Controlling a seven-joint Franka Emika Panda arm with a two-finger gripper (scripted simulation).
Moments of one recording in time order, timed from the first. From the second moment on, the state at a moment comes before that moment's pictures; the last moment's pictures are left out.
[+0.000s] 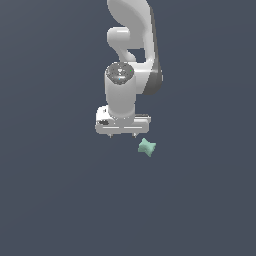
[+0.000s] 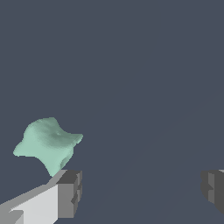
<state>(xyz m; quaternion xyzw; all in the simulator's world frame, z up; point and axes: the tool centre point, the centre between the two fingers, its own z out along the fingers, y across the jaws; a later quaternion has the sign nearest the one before) -0.014 -0.022 0.158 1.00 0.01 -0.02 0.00</state>
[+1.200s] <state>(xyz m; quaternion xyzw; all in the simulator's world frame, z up) -0.015 0.017 0.134 0.98 0.19 -0.01 0.01</state>
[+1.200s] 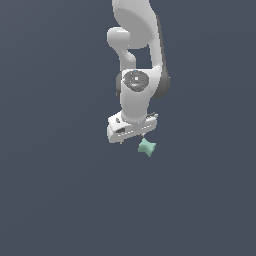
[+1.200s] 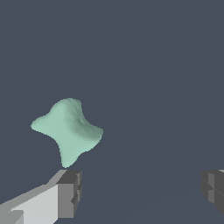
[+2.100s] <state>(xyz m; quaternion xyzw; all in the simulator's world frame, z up) -0.024 0.083 0.102 0.89 0.45 0.00 0.00</state>
